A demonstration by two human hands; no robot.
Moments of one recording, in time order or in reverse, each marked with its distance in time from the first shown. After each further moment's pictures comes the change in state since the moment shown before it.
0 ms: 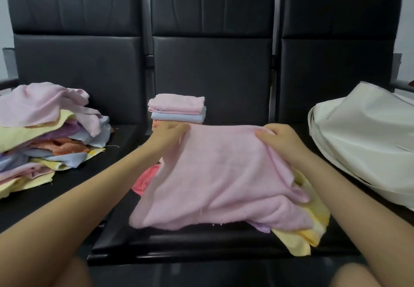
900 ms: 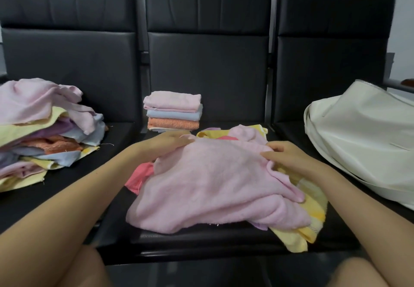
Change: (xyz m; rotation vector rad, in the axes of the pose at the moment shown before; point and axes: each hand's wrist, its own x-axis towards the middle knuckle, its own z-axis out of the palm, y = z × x) left_hand 0.012 -0.020 -0.007 0.180 -0.510 -0.007; right_hand -0.004 0.053 -0.013 -0.018 -0.272 0.153
